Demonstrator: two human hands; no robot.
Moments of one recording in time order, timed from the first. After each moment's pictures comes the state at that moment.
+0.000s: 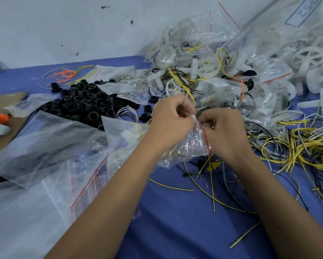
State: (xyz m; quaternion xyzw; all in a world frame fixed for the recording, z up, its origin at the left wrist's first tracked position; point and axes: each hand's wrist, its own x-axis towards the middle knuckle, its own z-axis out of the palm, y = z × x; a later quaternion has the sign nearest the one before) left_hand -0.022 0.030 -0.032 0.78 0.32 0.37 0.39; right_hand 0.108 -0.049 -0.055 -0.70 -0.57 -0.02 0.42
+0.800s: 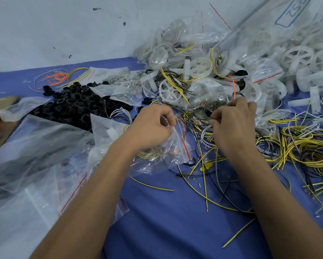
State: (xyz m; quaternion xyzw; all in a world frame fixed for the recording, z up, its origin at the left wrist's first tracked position) left_hand -0.044 0.055 -0.030 0.88 0.34 0.19 0.29; right_hand 0.135 -0.052 -0.057 -0.86 -0.44 -0.10 0.24
